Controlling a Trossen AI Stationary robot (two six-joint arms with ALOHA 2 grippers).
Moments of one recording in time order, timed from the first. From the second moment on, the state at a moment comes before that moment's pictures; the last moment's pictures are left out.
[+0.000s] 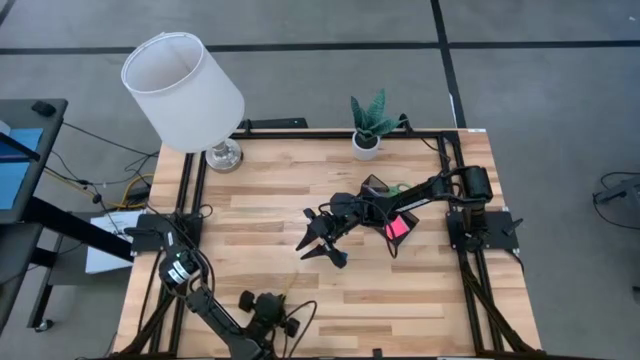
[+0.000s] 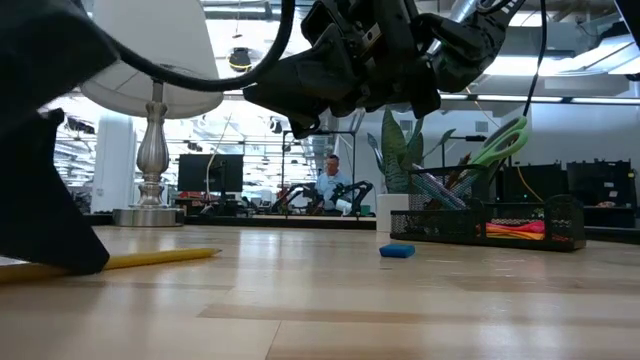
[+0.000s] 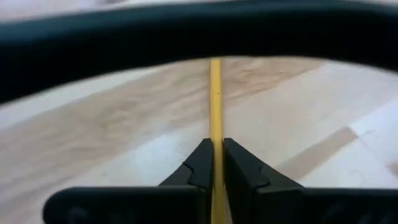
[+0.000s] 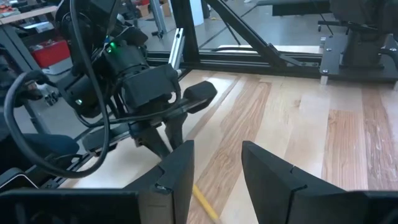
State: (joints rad) left arm -0.87 2.40 1.66 -1.23 -0.74 -2.16; right arm 0.04 1.95 1.04 0.62 -0.55 -0.02
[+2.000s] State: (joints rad) left arm -1.10 2.29 1.56 -1.17 -0.78 -2.14; right arm 0.06 1.95 1.04 0.64 -0.49 0.24
